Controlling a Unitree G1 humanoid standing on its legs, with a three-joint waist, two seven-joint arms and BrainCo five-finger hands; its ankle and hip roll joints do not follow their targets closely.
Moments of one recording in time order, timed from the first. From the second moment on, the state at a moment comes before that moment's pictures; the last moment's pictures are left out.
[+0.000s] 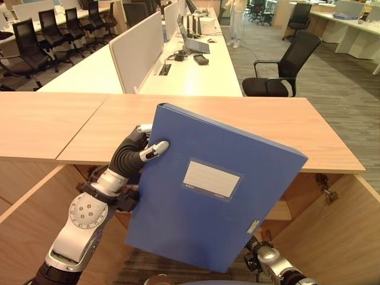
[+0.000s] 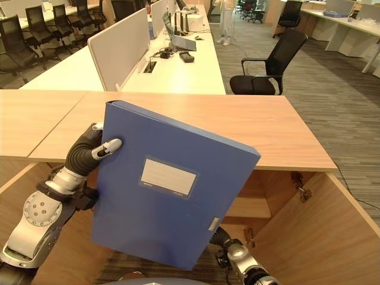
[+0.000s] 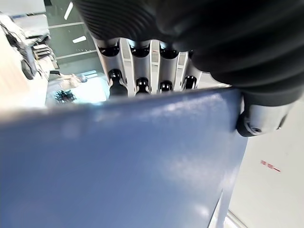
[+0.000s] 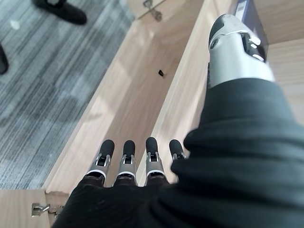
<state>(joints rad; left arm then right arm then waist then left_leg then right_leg) 0.04 0.65 -0.07 -0.50 -0.34 -0.17 -0.10 -0.14 -0.24 0.44 1.01 0.17 -0.07 0.04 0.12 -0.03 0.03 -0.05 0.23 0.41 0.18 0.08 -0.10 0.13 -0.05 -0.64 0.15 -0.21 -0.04</state>
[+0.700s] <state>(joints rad) 0.27 0.60 0.19 -0.39 -0.06 -0.16 -0.07 0.03 -0.45 0.10 0.60 0.14 -0.07 0.00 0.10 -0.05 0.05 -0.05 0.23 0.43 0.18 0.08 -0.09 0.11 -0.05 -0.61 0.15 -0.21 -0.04</state>
